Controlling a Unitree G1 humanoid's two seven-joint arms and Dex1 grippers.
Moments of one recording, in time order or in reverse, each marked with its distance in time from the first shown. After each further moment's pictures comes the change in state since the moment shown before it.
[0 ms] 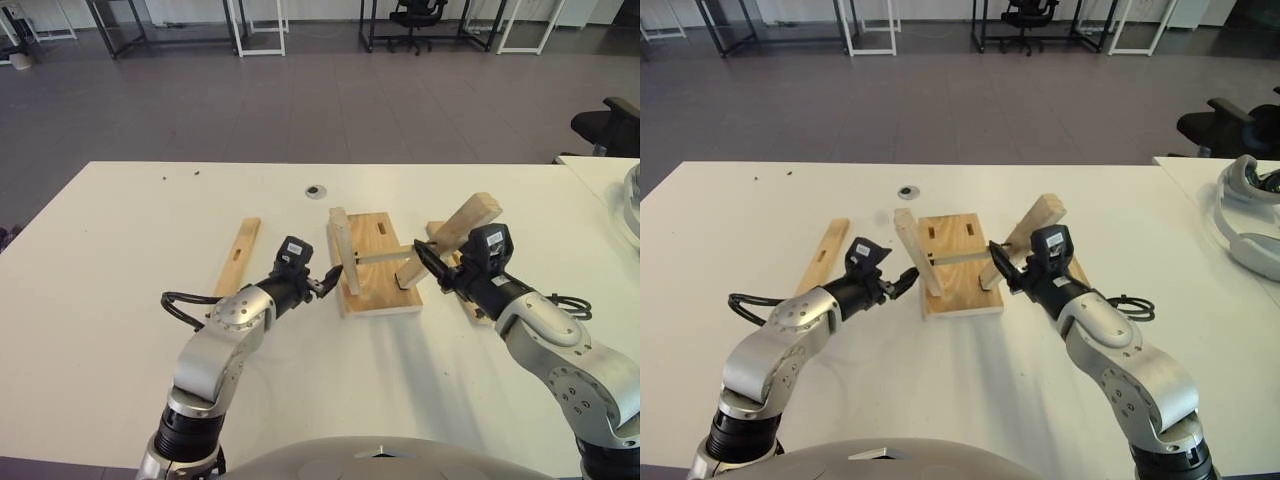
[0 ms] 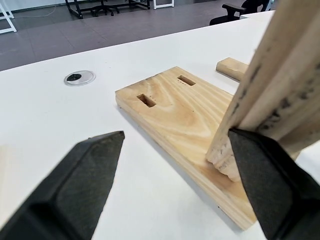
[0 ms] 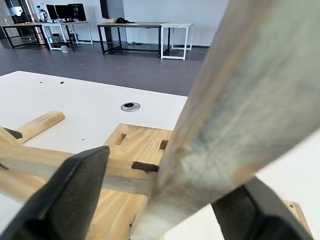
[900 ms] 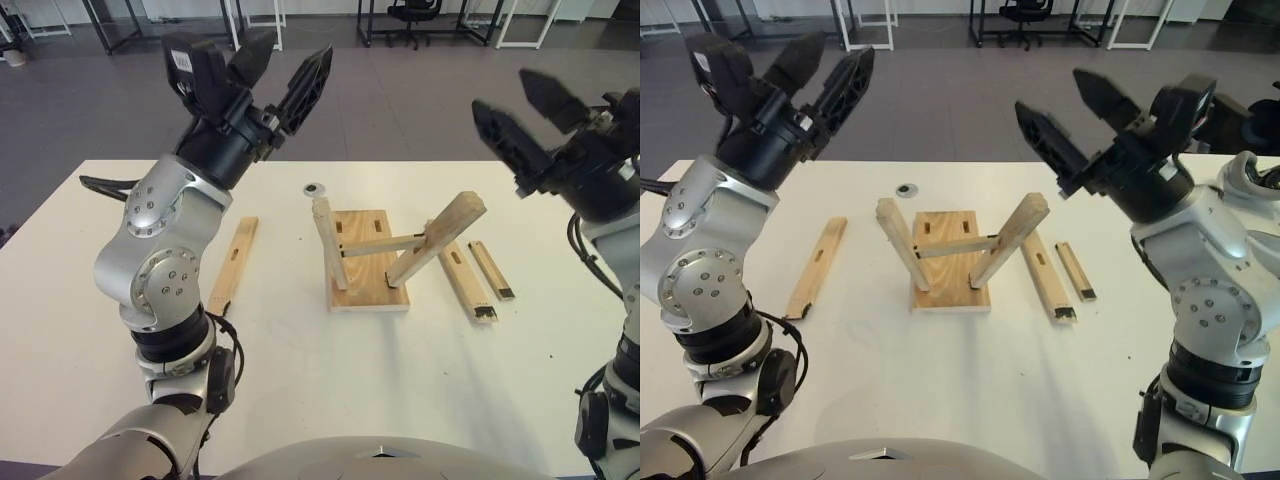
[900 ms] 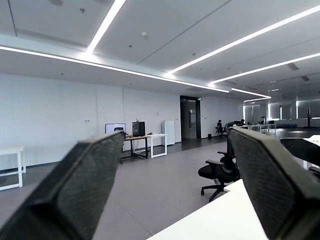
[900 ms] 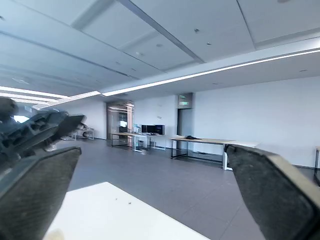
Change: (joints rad) left arm -0.585 0.013 0.424 -0.092 -0.437 -0.072 0.043; right arm -0.544 -0.078 -0.359 0.319 0.393 -0.137 0.431
